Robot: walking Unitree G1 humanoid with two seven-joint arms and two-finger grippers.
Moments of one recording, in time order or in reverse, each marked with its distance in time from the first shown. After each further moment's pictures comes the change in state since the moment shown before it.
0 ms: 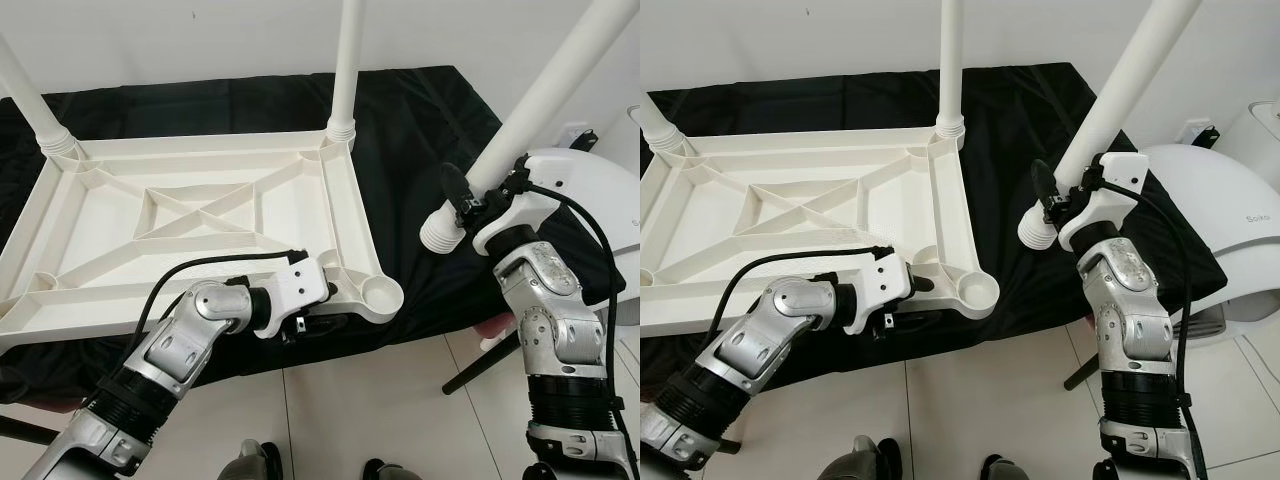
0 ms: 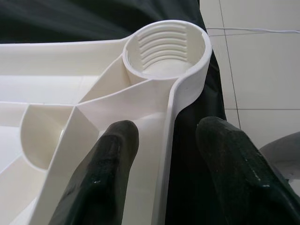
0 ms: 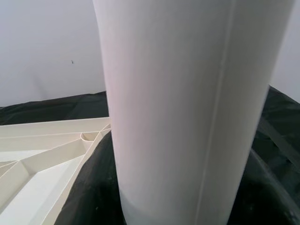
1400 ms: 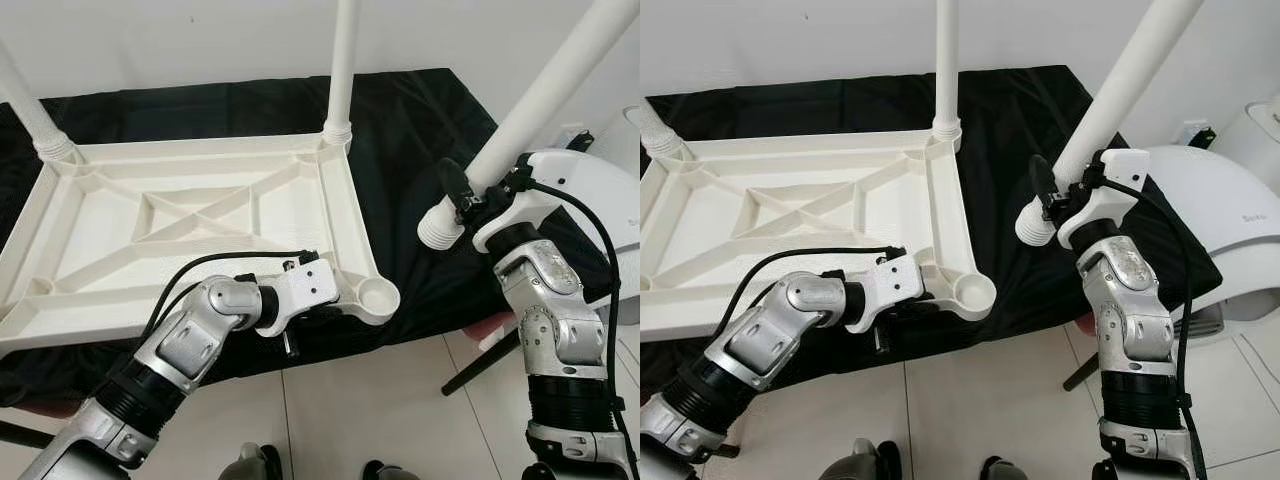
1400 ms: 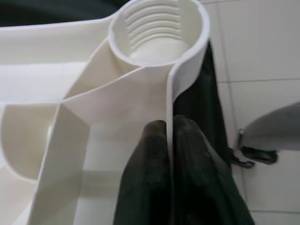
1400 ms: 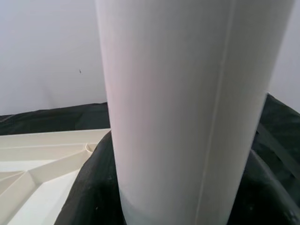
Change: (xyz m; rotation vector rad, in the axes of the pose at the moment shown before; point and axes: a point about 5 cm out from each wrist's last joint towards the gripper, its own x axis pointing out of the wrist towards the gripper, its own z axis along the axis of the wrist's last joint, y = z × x) left arm 0.004 -0.003 0.002 0.002 0.147 -0.077; right arm 0.000 0.007 0.010 -0.002 -0.043 0.056
